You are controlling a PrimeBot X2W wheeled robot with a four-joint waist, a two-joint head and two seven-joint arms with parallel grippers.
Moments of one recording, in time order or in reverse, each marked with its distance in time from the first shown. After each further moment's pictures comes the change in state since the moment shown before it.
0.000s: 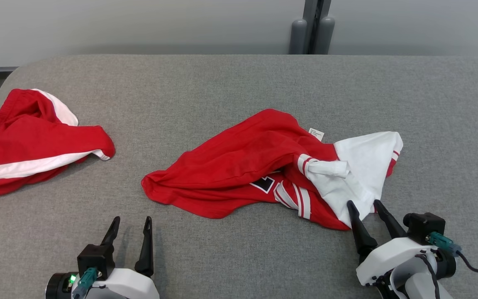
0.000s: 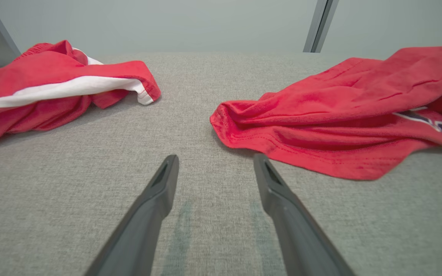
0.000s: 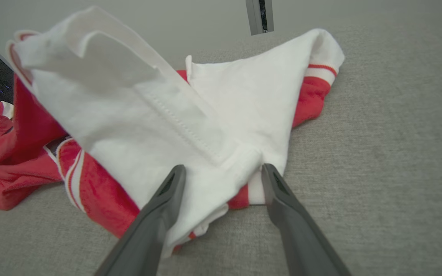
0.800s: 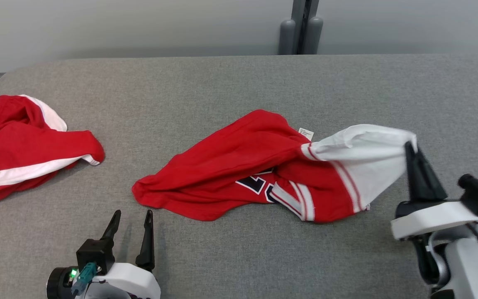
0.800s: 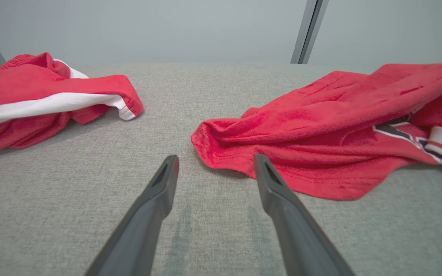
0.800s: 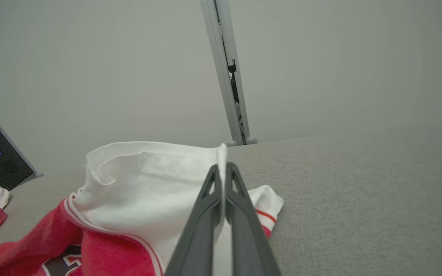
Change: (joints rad) left arm -0.018 0.000 -0.012 -0.009 -0.021 0.002 0.000; right arm -0.007 -0.007 -0.164 -0.259 -0.070 0.000 0.000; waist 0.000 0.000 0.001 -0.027
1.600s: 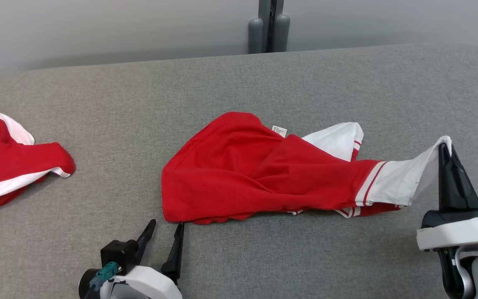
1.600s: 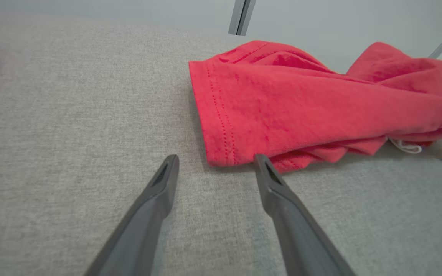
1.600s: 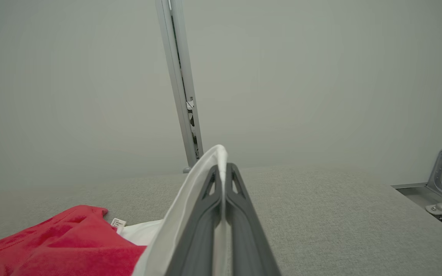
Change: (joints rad) left arm -0.041 -0.001 -0.146 0.111 -0.162 -0.091 0.000; right arm 0.114 -0.043 -0.110 -0.235 -0.073 0.000 0.000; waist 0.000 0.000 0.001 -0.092
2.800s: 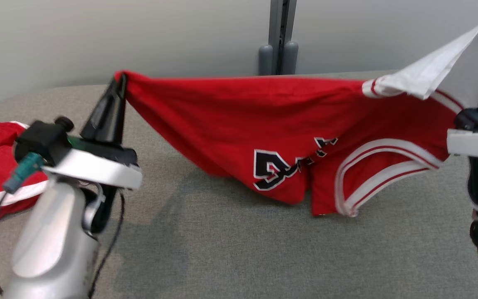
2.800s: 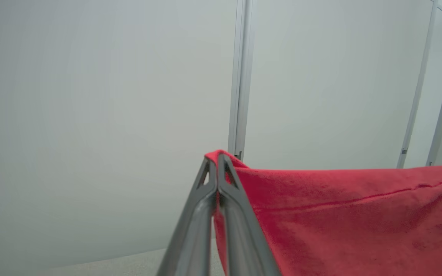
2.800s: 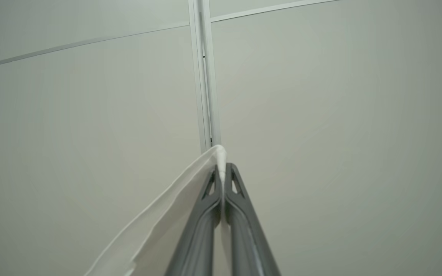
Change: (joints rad) left arm -0.314 0.087 0.086 -0.221 -0.023 -0.065 0.000; right arm -0.302 -0.043 0.015 -0.089 0.067 0.000 0.000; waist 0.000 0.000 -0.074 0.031
